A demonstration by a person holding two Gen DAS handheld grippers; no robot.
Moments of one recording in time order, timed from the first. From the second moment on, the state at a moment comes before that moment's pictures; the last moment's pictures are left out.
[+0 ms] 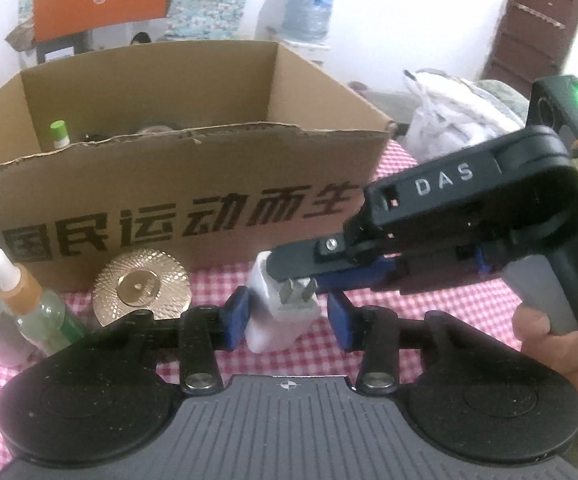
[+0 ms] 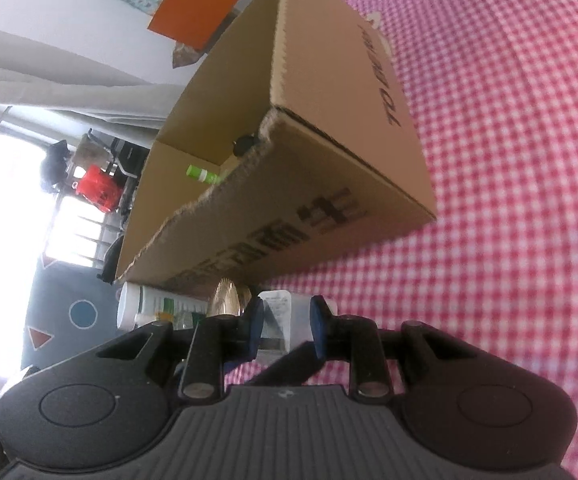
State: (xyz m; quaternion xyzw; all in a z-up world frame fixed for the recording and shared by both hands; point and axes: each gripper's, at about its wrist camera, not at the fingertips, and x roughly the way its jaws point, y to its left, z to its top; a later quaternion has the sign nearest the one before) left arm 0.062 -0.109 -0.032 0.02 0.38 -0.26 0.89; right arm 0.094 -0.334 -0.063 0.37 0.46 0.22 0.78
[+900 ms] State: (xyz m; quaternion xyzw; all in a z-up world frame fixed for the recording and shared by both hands) left arm 0.061 -0.133 -0.054 0.07 0.40 -0.24 0.88; right arm 0.081 -0.339 -0.072 0.39 0.46 0.21 0.77
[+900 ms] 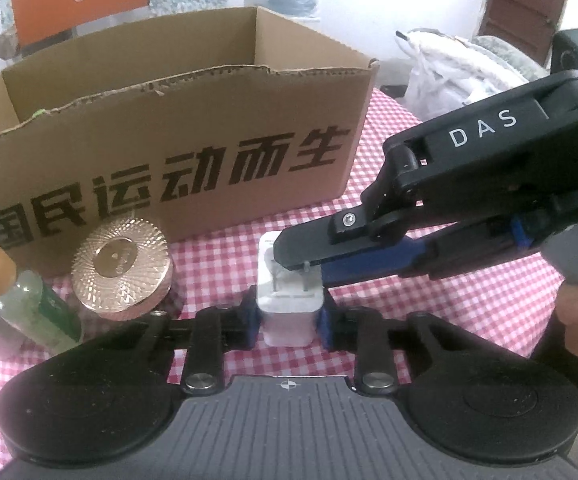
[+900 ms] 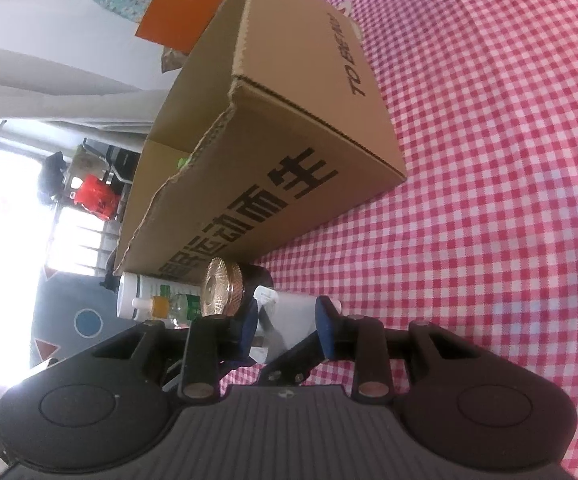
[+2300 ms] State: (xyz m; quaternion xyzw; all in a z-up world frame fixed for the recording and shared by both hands) left arm 0.214 -0.090 0.004 0.03 0.47 -0.14 0.87; right arm 0.278 -0.257 -0.011 0.29 0.54 0.27 0.74
